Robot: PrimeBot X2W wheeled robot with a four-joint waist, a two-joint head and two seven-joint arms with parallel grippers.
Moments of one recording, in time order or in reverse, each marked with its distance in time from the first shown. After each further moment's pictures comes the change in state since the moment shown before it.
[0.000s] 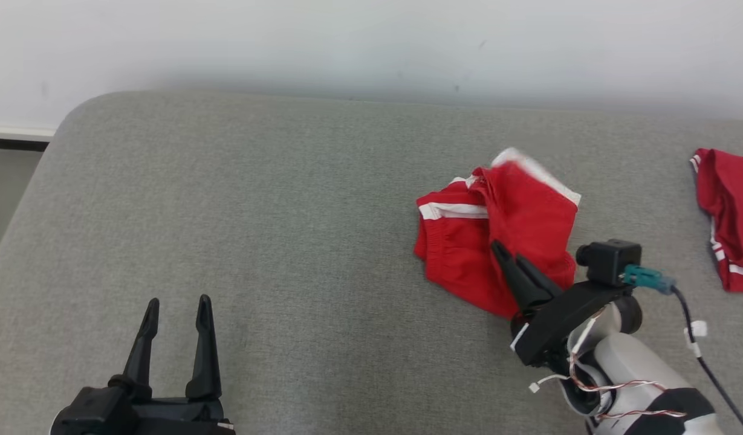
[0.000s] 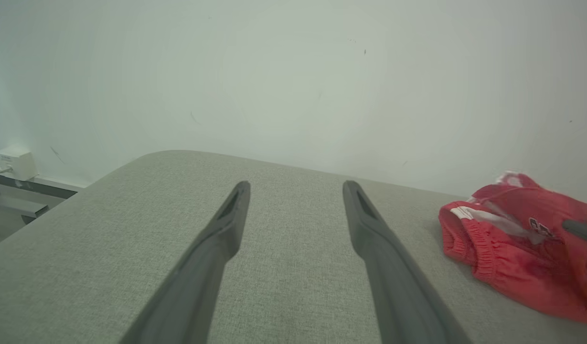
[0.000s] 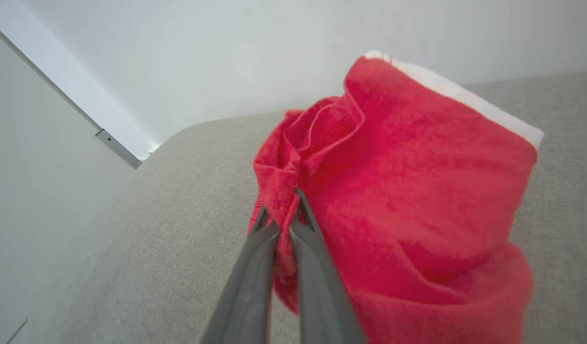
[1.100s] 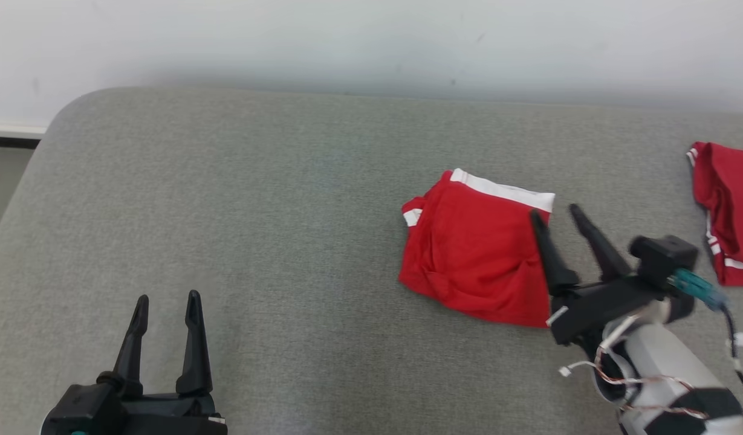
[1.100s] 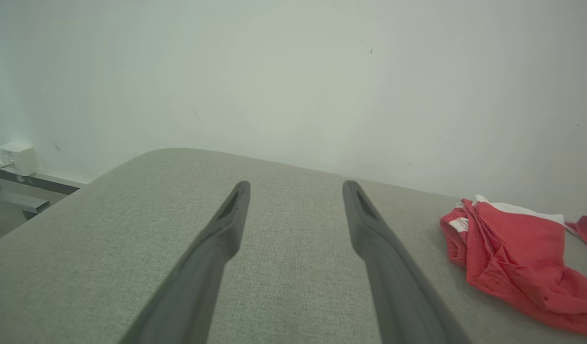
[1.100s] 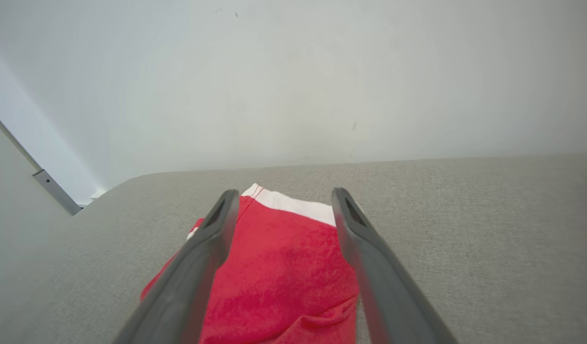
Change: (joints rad) left arm -0.014 0.000 0.013 0.008 -0.016 0.000 0.000; right arm 0.008 0.037 -0.168 0.064 -0.222 0.000 -0.162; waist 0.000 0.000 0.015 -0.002
